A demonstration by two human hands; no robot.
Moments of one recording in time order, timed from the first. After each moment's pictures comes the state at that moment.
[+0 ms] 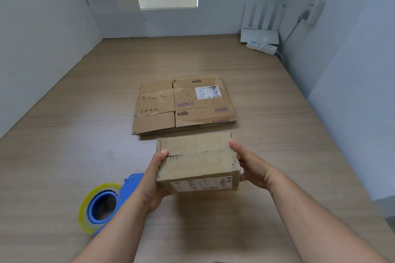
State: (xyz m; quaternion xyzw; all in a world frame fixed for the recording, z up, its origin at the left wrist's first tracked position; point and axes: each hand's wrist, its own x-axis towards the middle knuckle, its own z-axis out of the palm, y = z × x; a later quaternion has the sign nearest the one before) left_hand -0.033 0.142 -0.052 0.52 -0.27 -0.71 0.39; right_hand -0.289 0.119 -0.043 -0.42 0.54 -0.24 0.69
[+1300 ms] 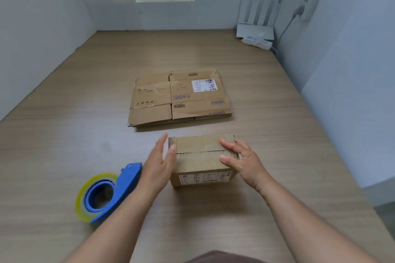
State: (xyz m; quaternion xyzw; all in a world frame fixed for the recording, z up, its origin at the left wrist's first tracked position) left_hand -0.042 0.147 -0.059 0.65 -0.58 -0.37 0.32; right_hand -0.282 0.154 -0.057 -0.56 0.62 -0.33 0.44
